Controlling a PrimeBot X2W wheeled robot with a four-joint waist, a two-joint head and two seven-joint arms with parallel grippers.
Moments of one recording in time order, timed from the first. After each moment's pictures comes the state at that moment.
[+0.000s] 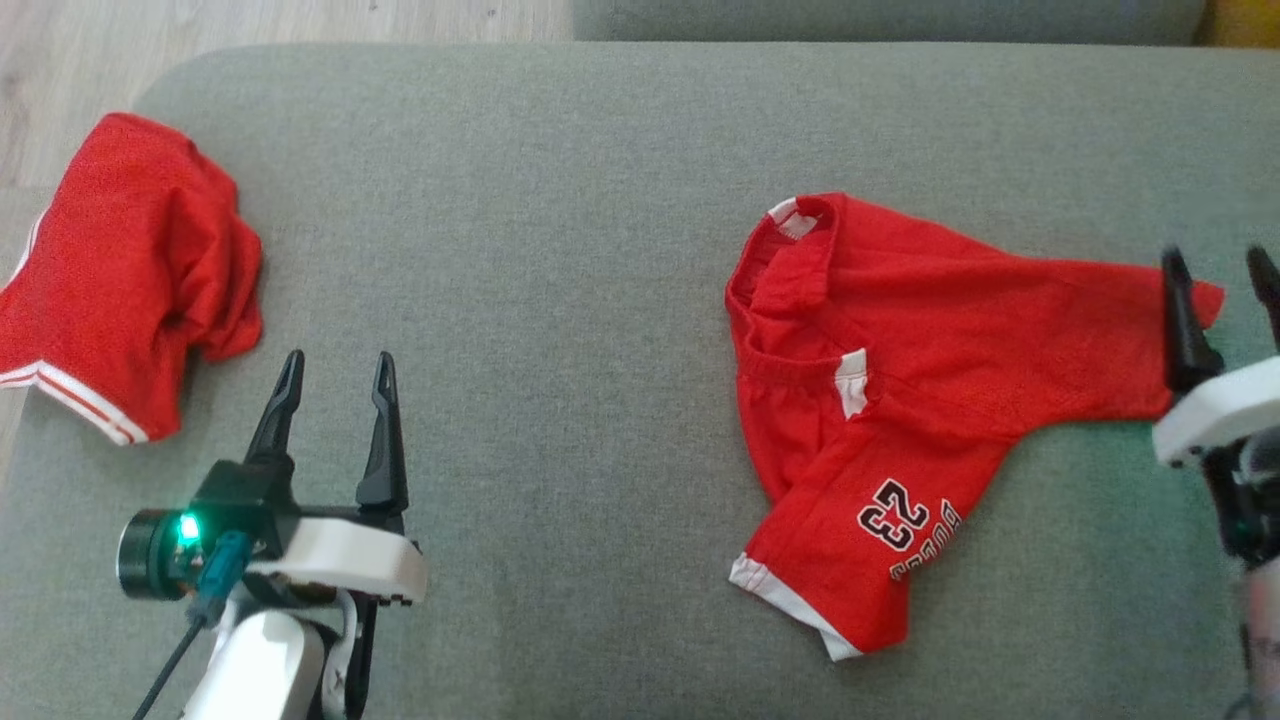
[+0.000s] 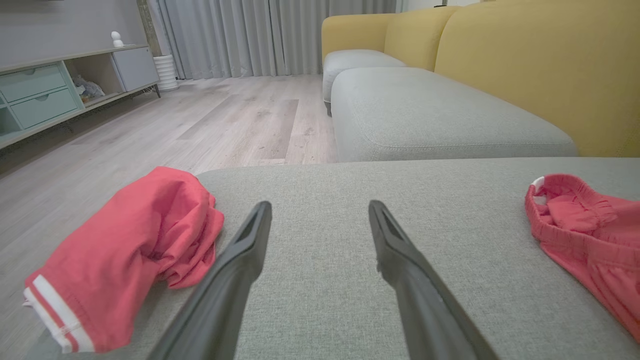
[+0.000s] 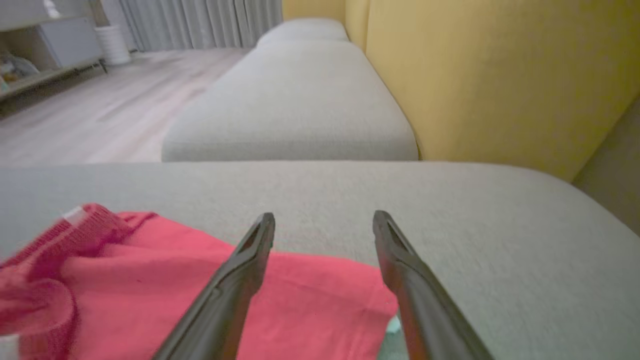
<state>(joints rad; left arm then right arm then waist) -0.14 0.27 -0.33 0.05 -0.32 0.23 -0.03 -0.33 -0.31 -0.07 0.44 0.25 0.13 0.00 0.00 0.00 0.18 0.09</state>
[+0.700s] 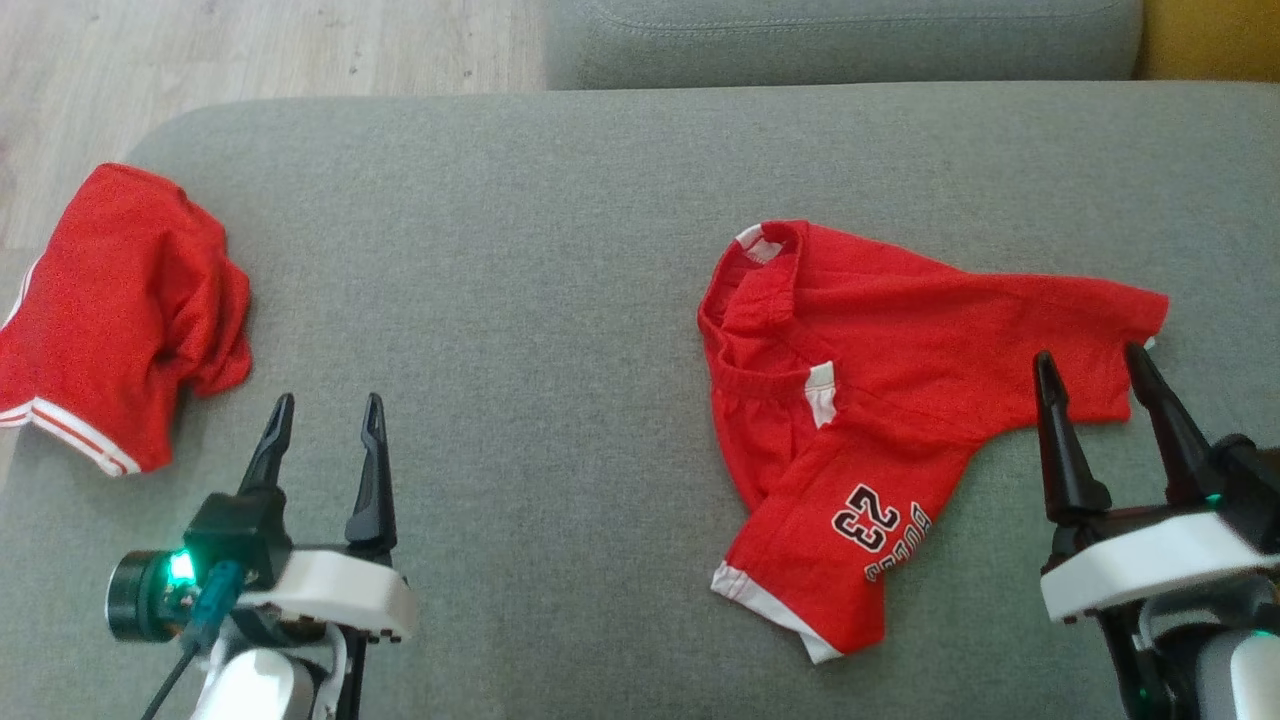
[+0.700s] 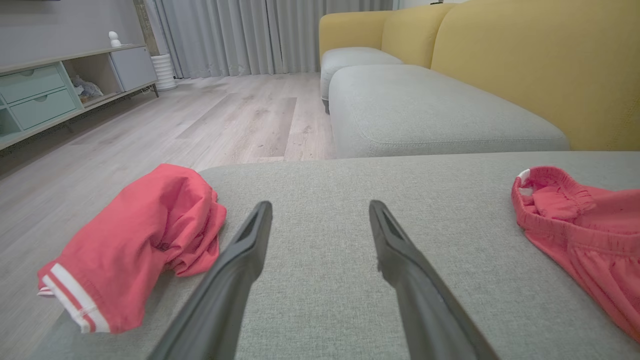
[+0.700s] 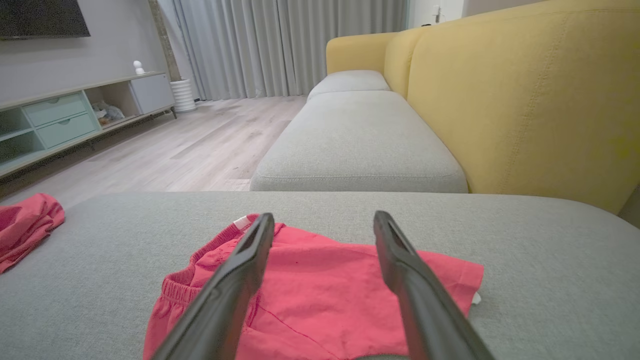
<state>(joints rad) -0.07 0.30 -0.33 0.02 -0.33 0.26 0.01 0.07 -0.07 -0.04 -0.20 0.15 0.13 0.13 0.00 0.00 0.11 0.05</state>
